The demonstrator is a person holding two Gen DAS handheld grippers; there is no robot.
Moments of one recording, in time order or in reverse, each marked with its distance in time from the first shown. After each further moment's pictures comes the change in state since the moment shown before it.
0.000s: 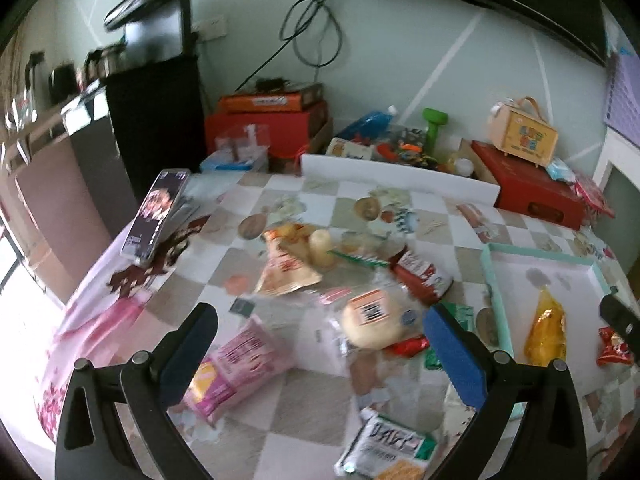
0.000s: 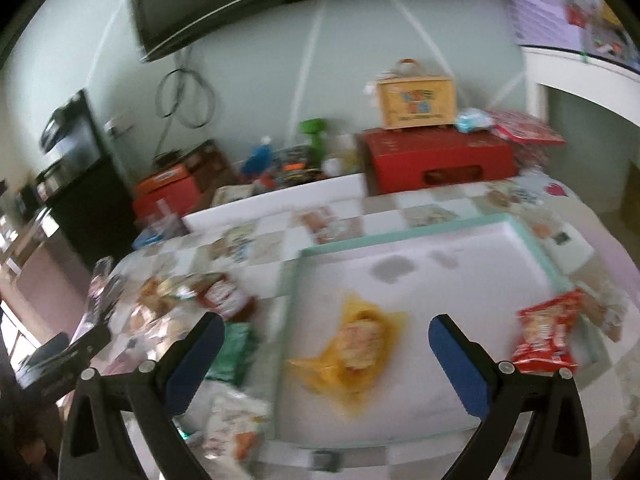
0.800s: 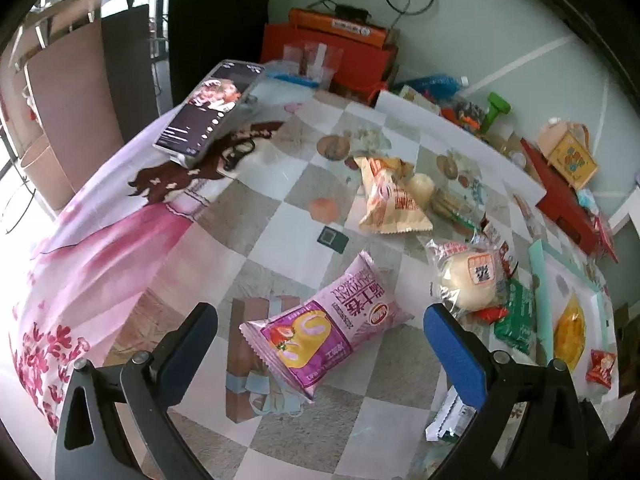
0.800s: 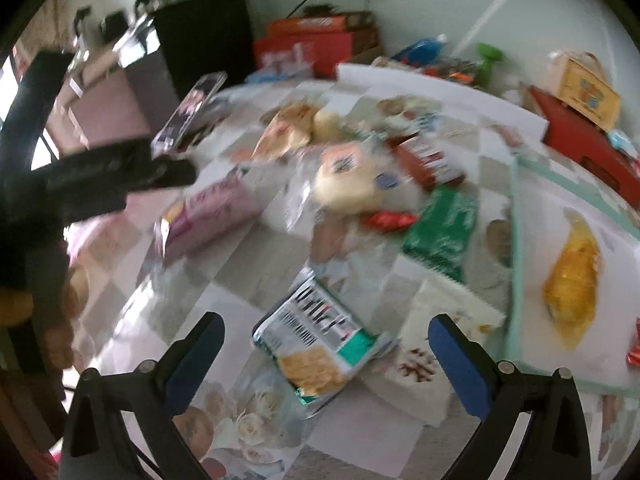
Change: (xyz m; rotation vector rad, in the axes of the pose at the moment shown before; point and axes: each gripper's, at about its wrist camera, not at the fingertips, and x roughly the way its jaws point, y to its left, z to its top) left arm 0.043 0.098 -0.024 -0.203 0.249 -0.040; right arm 0.052 0.153 -0.098 -0.424 0.364 0.184
